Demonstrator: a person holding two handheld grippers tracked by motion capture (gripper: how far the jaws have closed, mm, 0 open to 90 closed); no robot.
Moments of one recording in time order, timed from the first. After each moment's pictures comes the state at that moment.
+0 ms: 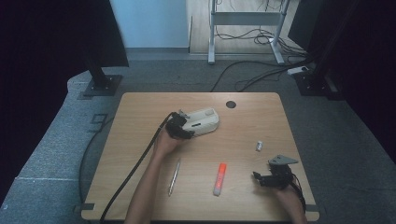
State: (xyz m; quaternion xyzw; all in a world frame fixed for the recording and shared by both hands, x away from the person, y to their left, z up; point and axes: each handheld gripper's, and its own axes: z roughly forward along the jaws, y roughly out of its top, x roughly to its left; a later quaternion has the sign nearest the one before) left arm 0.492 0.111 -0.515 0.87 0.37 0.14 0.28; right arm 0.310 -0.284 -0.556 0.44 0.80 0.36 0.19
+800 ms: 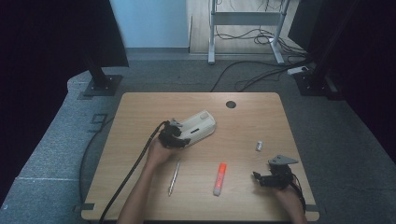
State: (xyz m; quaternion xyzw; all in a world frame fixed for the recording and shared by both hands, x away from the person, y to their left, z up) left arm 0.452 0.137 -0.519 0.86 0.37 0.10 0.33; right arm 0.309 -0.284 -0.556 0.44 0.80 0.36 0.19
